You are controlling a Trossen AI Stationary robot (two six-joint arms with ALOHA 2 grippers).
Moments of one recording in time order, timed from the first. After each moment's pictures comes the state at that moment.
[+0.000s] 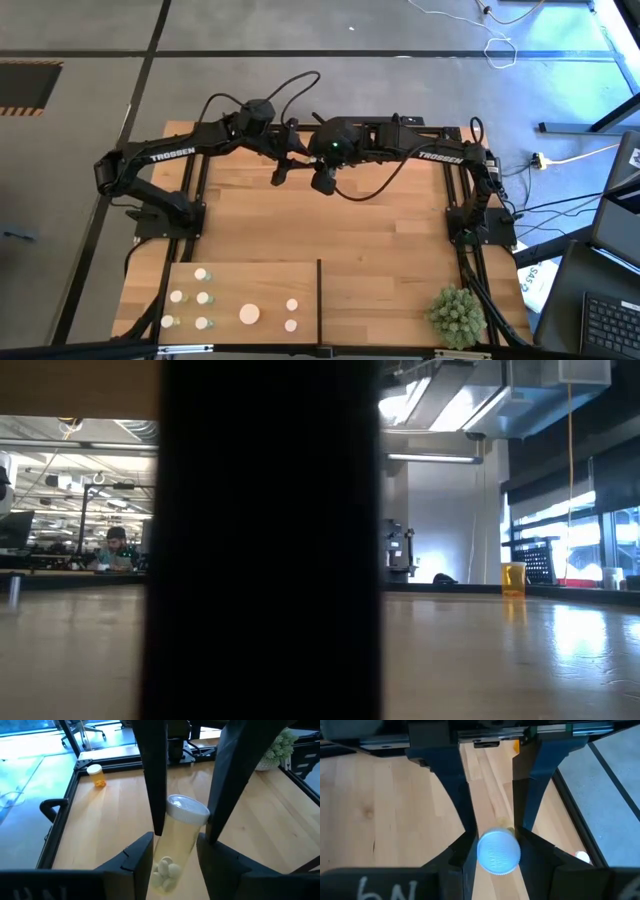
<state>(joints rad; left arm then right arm) 0.45 1.35 1.13 -0.19 0.44 0.28 -0.12 1.87 1.97 -0.87 0.14 0.05</state>
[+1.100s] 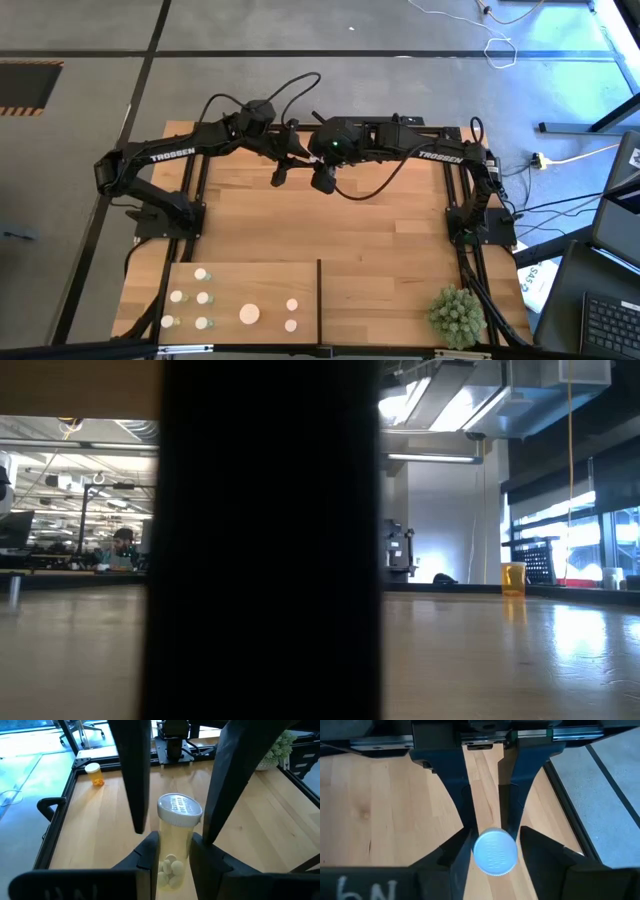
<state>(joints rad) 0.45 1.35 1.13 -0.19 0.44 0.27 -0.12 1.87 1.97 -0.87 0.14 0.04</state>
